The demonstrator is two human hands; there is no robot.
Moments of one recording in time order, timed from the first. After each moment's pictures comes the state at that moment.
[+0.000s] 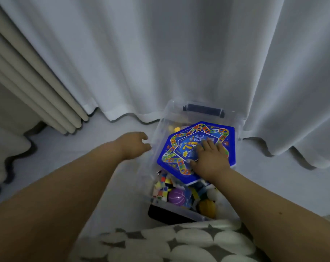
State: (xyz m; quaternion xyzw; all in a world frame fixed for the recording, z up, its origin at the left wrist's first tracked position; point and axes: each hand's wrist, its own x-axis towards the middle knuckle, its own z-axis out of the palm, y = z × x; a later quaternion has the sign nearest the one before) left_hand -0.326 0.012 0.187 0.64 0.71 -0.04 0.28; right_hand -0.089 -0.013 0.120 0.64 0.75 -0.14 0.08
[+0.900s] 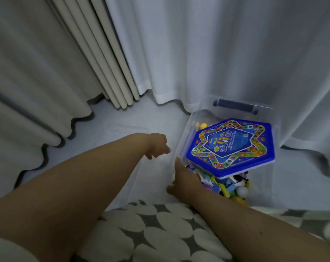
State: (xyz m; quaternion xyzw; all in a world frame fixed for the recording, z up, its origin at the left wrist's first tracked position) left_hand -0.390 -0.060 0.193 0.47 0.77 -0.08 0.43; right_hand -0.253 -0.115 0.123 0.49 0.75 -0.44 -0.01
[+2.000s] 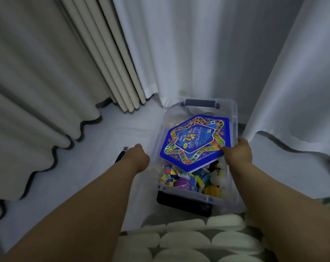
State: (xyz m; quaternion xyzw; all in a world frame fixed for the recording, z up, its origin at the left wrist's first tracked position) left_hand -0.448 -0.118 0.156 0.41 0.87 0.00 0.27; right_hand -0.189 -0.029 0.118 0.73 0.41 -0.46 -0.31
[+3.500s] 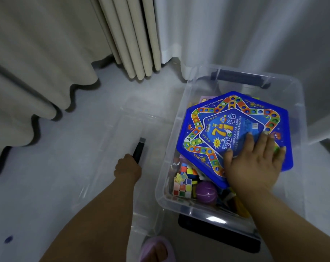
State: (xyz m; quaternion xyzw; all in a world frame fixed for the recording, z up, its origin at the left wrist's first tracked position) left_hand -0.571 -0.125 -0.056 0.25 0.92 0.01 0.31; right_hand -0.291 -0.030 0.042 0.69 0.72 0.03 -0.02
